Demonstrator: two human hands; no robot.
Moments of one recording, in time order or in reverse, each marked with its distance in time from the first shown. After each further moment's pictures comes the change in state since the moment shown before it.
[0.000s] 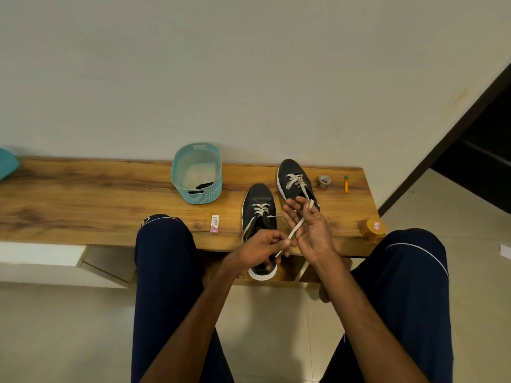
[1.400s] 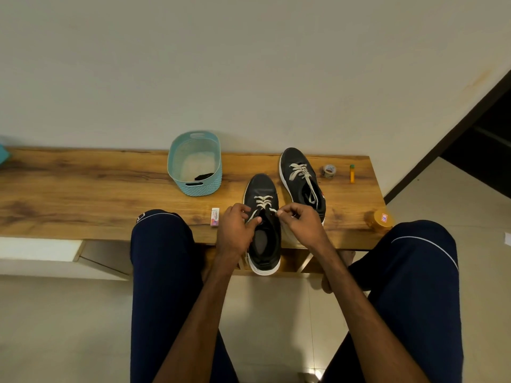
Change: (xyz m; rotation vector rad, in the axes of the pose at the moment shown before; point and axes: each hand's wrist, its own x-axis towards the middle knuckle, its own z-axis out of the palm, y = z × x) left_hand 0.014 -0.019 -0.036 0.519 0.782 -0.037; right_hand 0.026 0.021 -0.018 -1.261 -0.021 -0.140
